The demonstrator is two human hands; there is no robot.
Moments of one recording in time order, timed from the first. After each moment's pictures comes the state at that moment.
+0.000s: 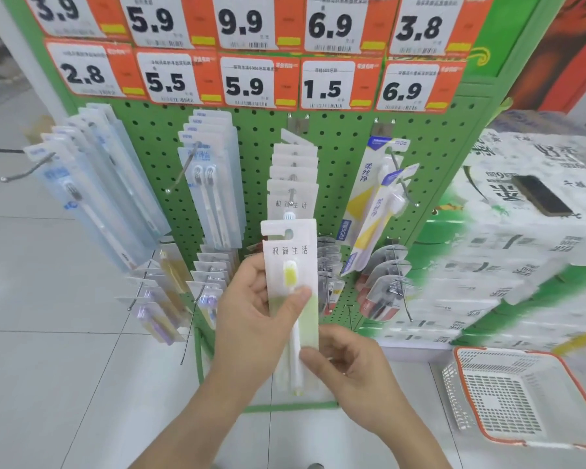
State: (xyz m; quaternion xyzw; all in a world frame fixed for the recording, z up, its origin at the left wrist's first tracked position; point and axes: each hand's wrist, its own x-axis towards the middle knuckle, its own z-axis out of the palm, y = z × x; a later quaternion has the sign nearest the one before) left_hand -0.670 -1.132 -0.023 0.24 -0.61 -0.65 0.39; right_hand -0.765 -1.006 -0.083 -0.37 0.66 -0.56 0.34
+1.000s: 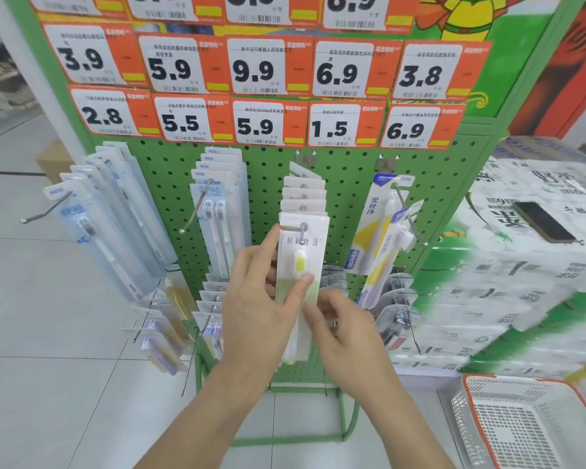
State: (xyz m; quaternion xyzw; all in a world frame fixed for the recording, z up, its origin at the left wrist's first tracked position) left_hand -0.700 -1.174 -0.017 0.30 -0.75 -0.37 0.46; right_hand -0.787 -1.070 -0.040 -0.41 0.77 -0.47 0.13
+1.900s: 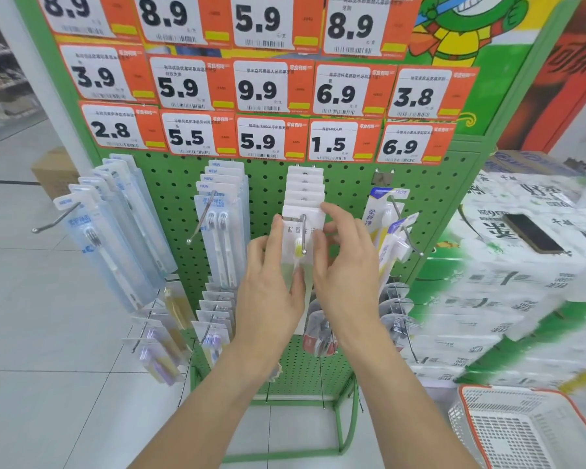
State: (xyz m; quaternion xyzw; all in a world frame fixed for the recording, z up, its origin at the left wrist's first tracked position) left_hand -0.721 -1.194 -0.017 0.29 -0.82 -0.28 0.41; right_hand -0.812 -1.134 0.011 -0.39 0.74 -0.53 -0.15
